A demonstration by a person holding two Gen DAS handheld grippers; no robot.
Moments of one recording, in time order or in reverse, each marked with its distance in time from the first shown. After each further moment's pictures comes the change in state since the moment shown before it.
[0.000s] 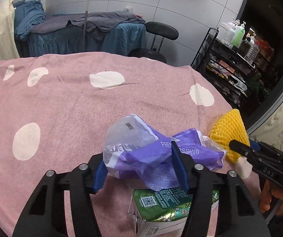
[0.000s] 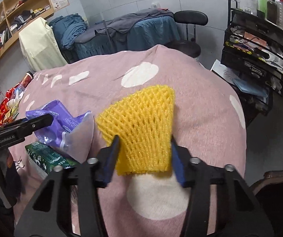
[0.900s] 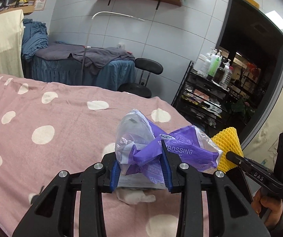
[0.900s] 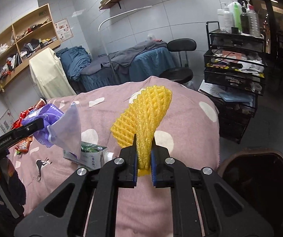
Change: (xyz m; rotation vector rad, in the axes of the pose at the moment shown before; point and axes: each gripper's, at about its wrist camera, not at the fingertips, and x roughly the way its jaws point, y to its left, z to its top) left arm -0.112 -0.054 -0.048 0.003 -0.266 -0.062; right arm -0.122 -0.015 -0.062 0.075 -0.245 0.024
